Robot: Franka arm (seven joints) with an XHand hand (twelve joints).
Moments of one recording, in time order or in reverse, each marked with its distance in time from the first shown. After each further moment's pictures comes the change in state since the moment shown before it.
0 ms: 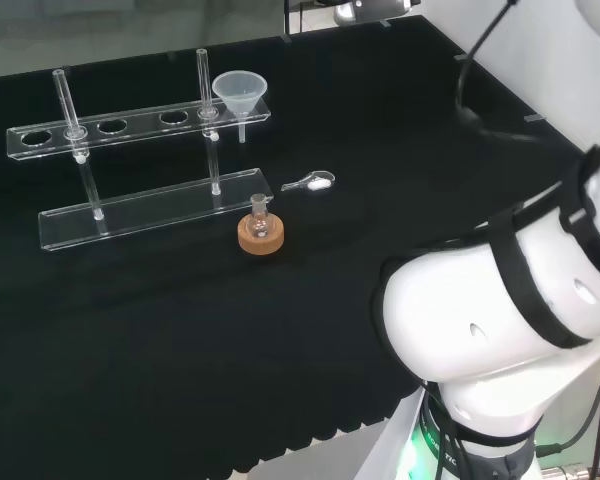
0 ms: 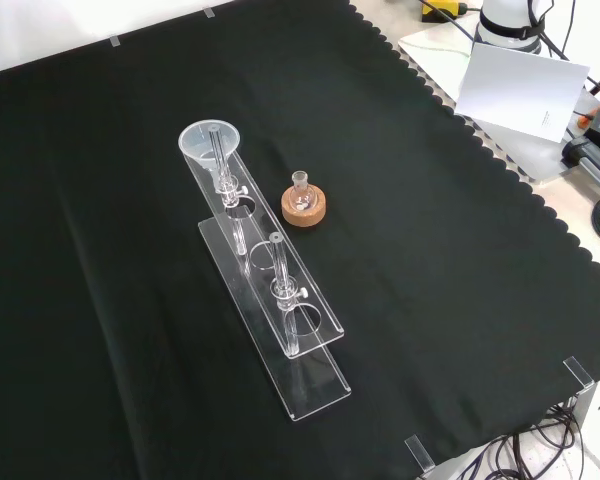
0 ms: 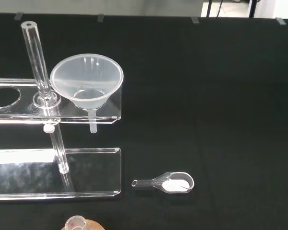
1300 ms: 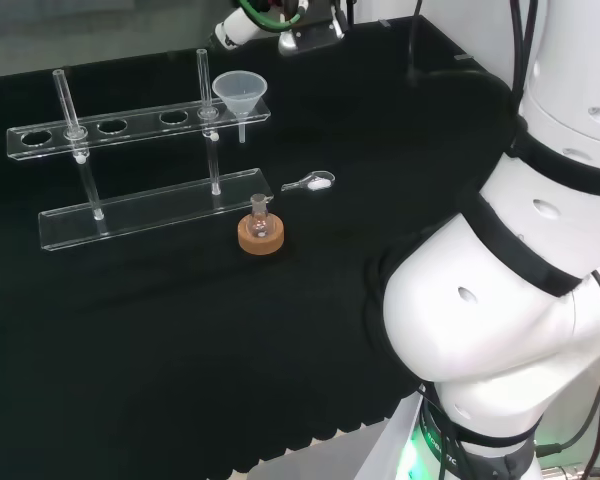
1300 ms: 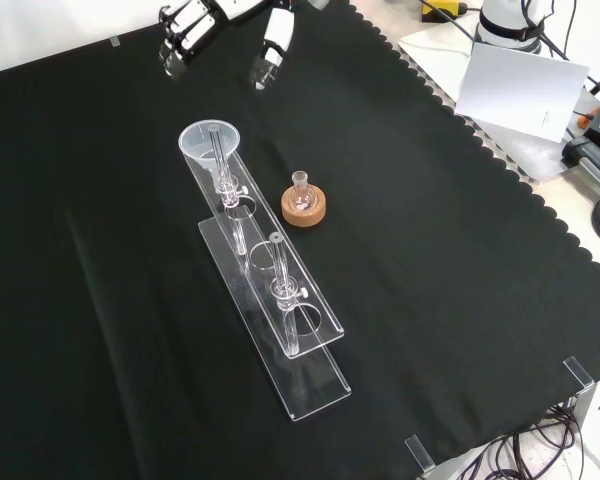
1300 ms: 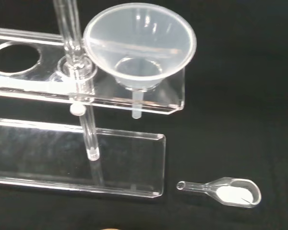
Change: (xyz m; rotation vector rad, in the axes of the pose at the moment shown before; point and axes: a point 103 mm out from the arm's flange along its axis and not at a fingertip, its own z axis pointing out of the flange) arm 0.057 0.104 0.071 0.114 -0.030 -0.142
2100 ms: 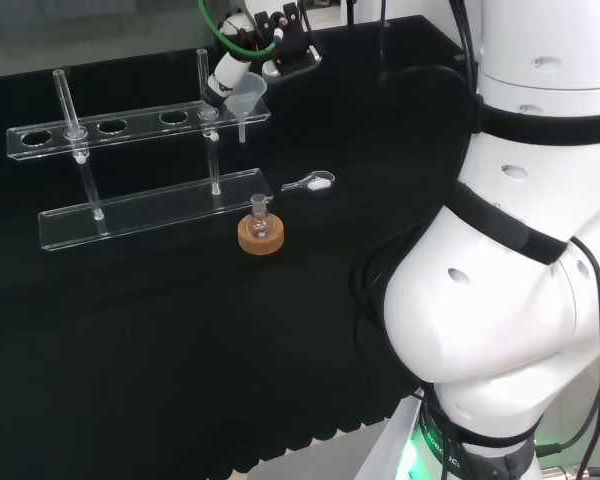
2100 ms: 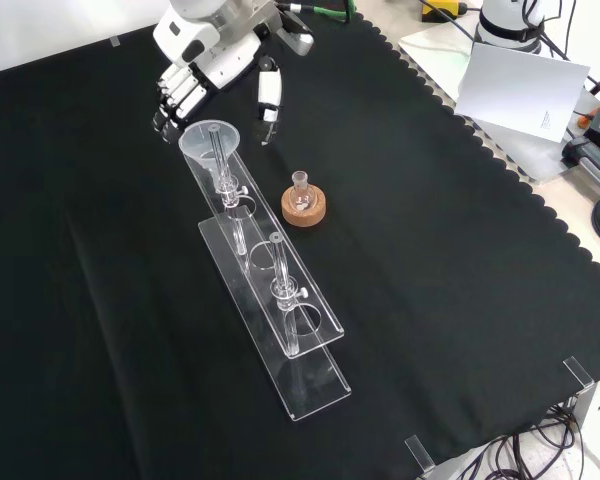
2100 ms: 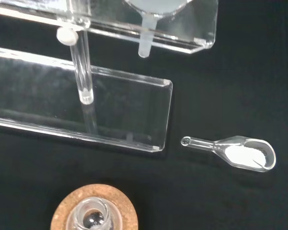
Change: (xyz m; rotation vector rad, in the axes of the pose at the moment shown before) arm 0.011 0.046 0.056 0.186 -0.086 -0.039
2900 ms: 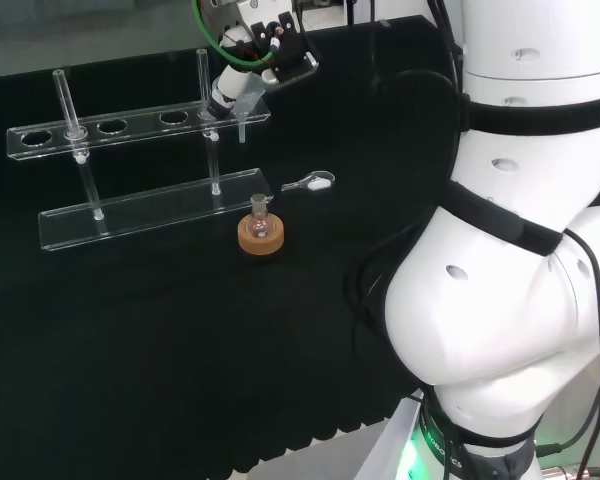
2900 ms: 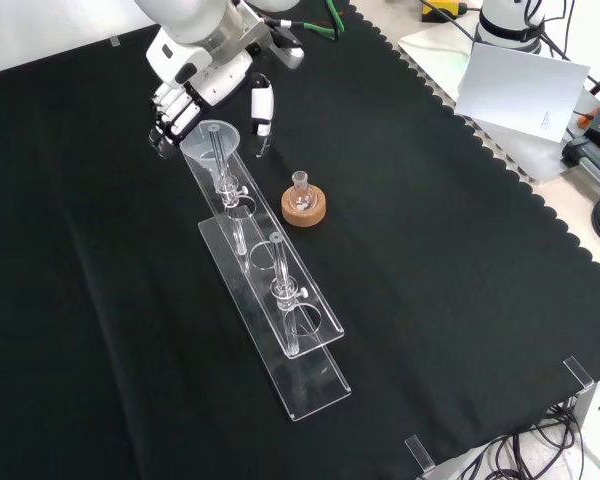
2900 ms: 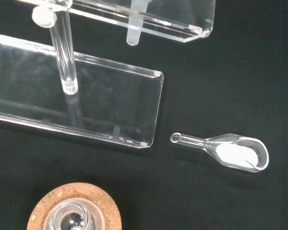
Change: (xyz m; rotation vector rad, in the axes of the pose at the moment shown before) arm -0.002 0.019 0.009 0.033 -0.046 0.006
